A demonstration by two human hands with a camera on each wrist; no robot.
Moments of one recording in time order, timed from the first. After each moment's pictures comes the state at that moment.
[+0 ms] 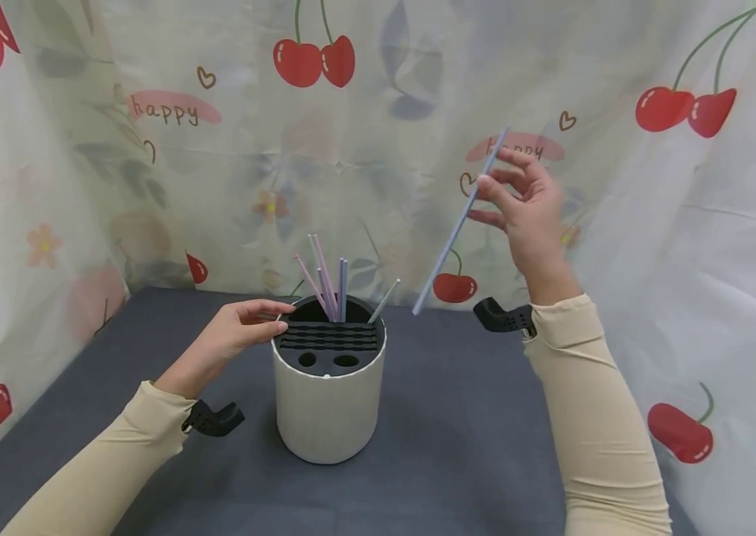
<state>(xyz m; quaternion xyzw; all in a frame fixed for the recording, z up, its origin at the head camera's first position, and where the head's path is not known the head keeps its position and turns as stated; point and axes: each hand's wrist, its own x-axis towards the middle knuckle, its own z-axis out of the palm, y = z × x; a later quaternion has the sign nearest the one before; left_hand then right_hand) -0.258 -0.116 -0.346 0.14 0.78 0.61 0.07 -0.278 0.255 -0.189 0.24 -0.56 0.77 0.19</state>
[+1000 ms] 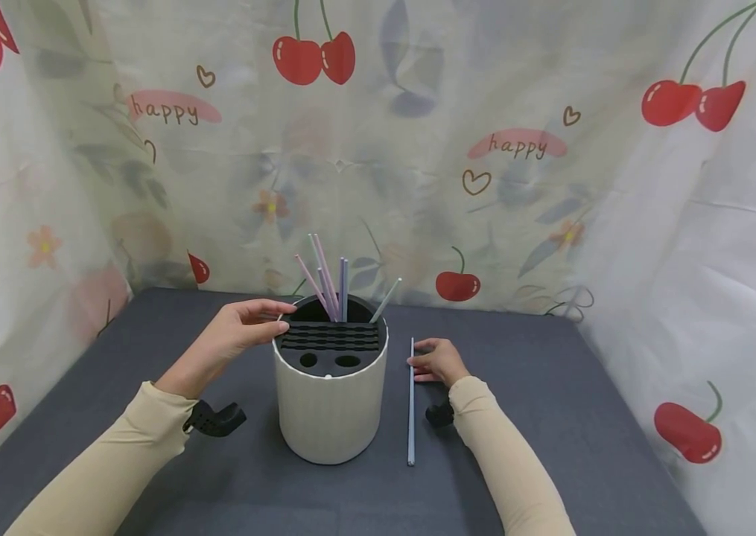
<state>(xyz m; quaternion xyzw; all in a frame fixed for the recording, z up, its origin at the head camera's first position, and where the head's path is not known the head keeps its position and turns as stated) -0.259 -0.117 -0.346 0.14 0.77 0.61 0.08 -0.336 0.240 -0.466 -0.11 -0.82 0.55 -0.14</state>
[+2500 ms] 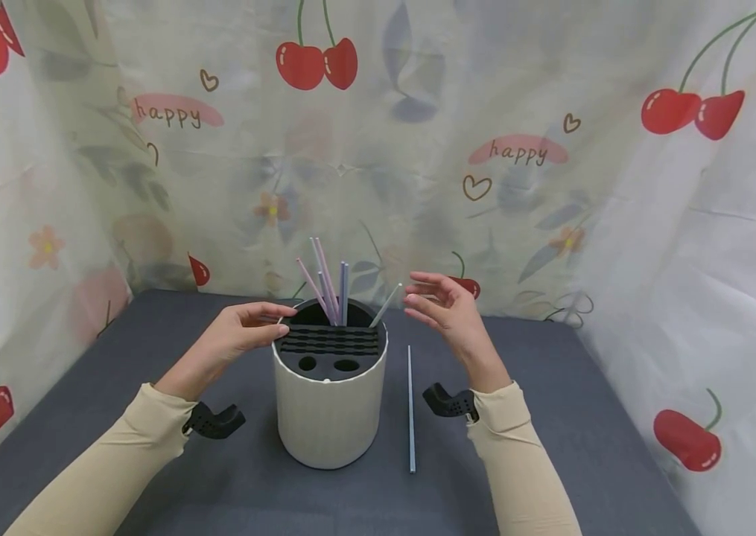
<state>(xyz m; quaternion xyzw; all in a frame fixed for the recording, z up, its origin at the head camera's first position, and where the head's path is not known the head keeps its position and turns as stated) -0.261 -0.118 -0.347 0.14 0.77 0.61 0.08 -0.277 0.225 -0.325 0.17 -0.67 0.72 -0.01</state>
